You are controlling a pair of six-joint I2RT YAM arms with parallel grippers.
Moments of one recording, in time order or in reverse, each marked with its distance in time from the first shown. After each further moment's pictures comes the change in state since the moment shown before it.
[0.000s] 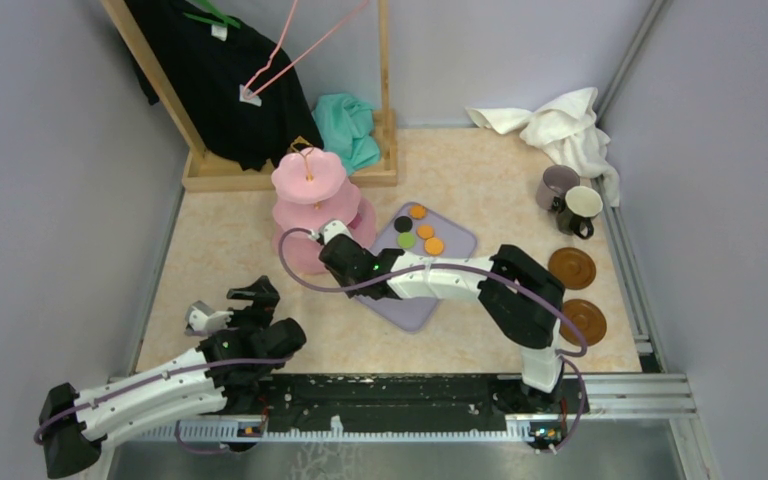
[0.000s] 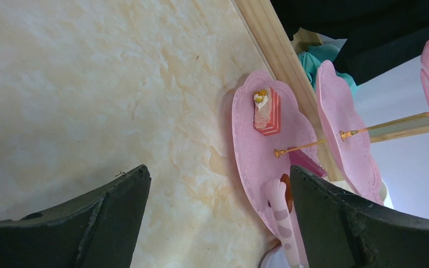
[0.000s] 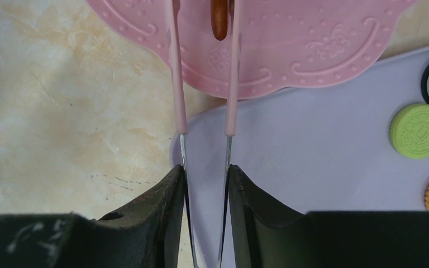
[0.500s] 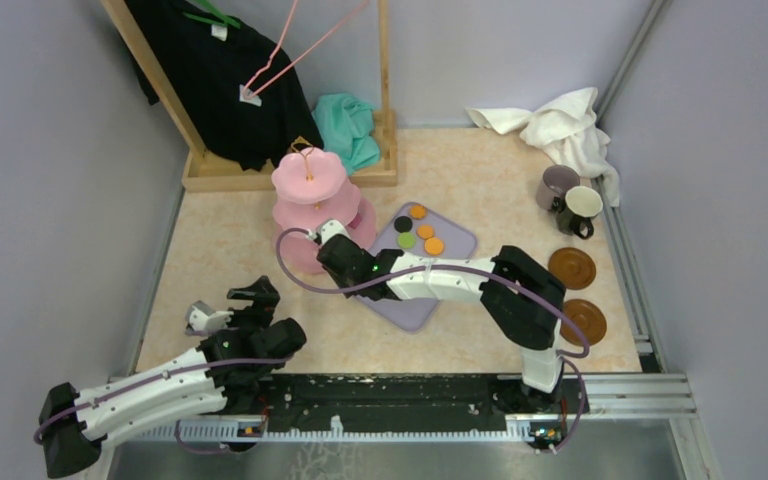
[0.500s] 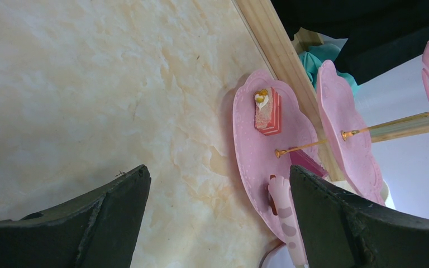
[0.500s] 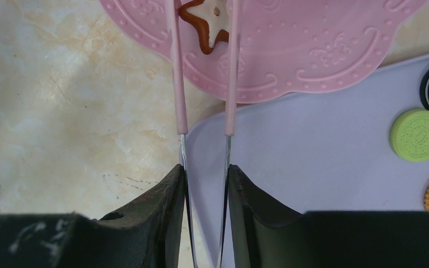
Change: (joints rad) left arm 0.000 0.005 0.000 -0.001 -0.001 0.000; right arm 0.015 -0.008 0.018 0.002 0.005 -0.001
